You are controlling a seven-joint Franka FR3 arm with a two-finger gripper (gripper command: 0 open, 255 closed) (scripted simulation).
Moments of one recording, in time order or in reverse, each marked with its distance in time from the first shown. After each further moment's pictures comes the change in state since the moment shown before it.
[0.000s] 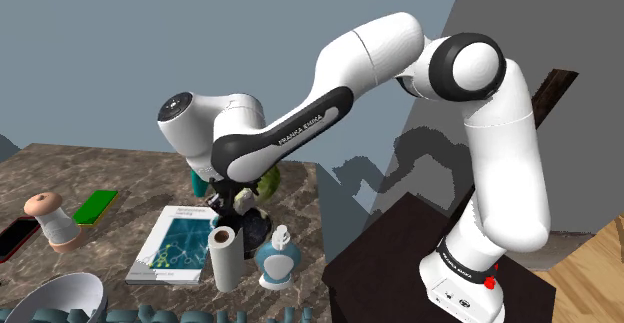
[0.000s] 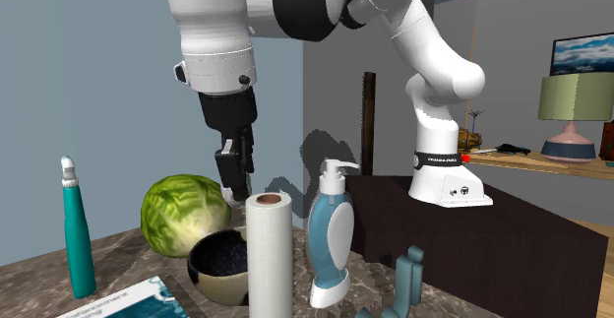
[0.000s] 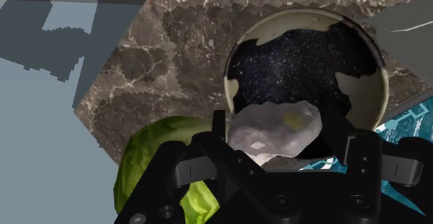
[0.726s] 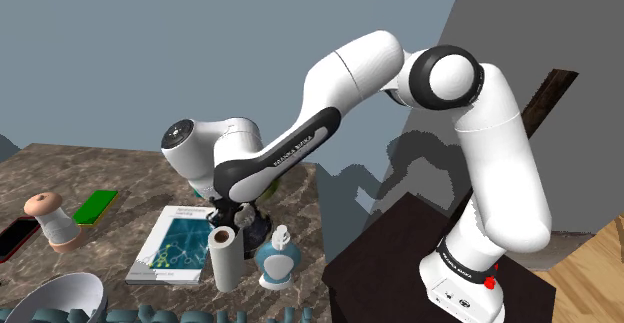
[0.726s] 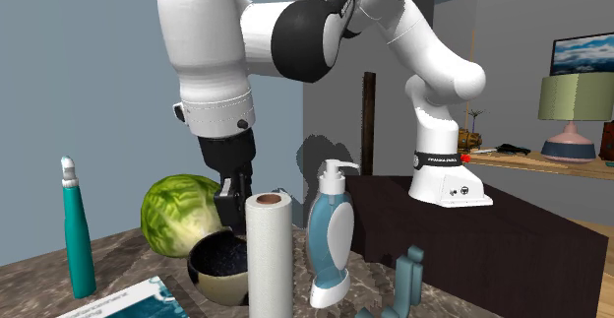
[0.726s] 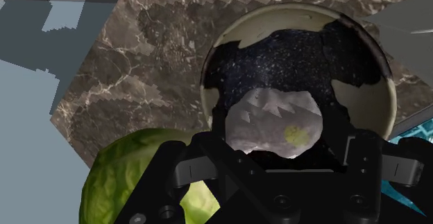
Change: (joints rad) arm 0.030 0.096 -0.037 0.005 -0.053 0.072 0.043
